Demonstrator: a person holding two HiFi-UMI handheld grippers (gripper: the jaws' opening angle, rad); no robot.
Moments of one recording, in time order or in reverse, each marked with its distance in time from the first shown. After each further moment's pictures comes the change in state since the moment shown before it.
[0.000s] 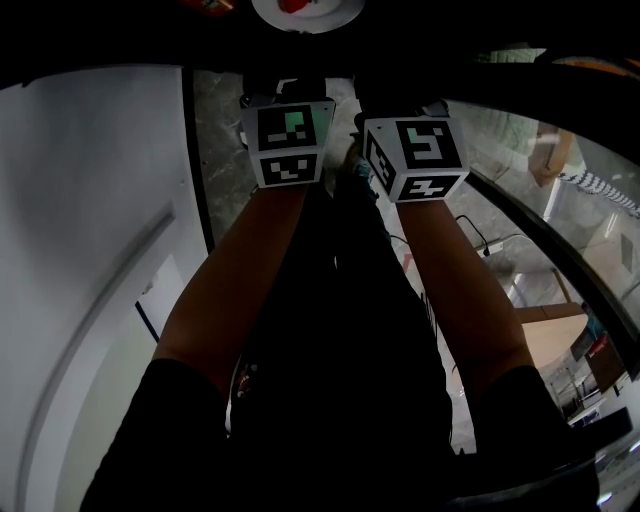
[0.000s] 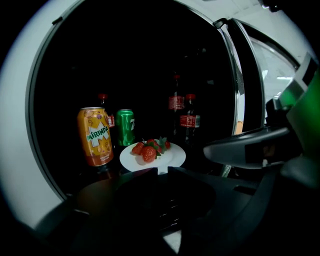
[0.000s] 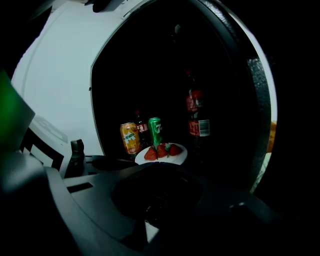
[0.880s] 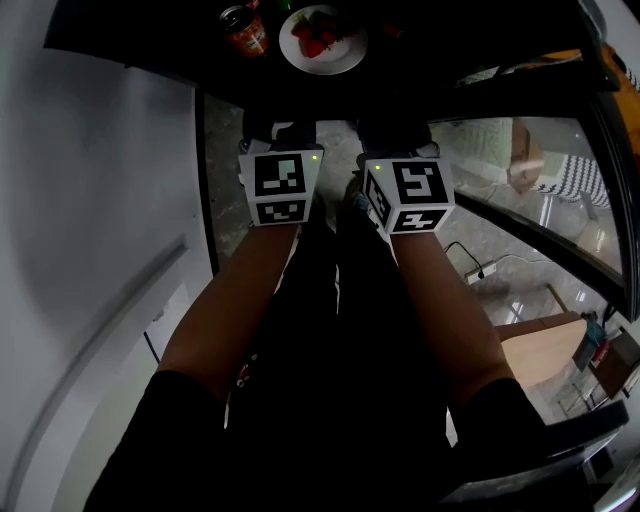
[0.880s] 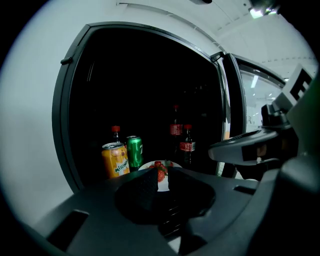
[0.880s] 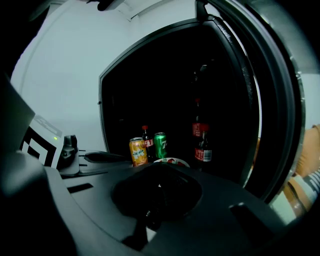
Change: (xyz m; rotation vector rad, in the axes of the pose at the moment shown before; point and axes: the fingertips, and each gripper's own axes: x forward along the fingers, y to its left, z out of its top) left arm -0.068 0.022 0.049 0.041 -0.089 -0.043; right arm -0.039 0.035 0.049 -0.038 -0.034 -0.077
